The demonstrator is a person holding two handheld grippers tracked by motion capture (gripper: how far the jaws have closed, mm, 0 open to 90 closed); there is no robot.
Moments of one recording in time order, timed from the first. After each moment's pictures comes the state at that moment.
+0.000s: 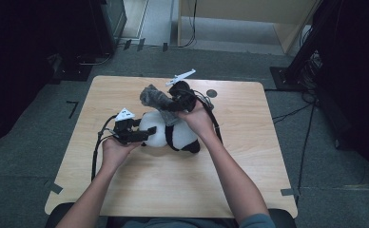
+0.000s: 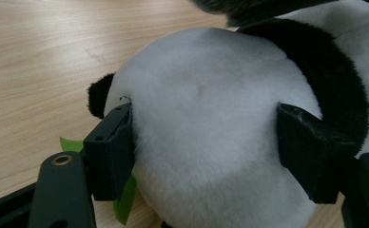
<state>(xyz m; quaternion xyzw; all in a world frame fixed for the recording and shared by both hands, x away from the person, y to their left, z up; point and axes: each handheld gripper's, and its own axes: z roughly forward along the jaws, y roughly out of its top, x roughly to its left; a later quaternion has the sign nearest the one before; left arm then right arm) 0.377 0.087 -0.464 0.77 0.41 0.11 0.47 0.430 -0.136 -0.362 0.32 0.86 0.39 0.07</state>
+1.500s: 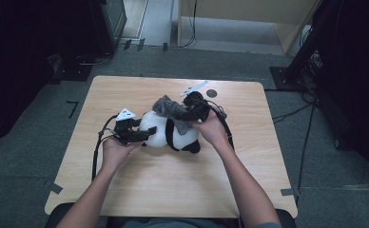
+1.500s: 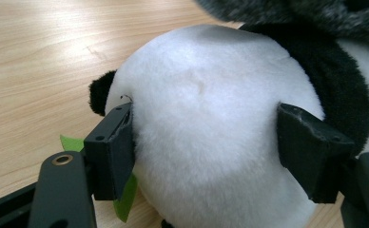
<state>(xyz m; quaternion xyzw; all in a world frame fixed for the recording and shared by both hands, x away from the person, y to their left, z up) 0.378 0.085 -0.464 0.77 0.42 0.10 0.47 0.416 -0.184 -0.388 0.35 0.86 0.36 0.07</state>
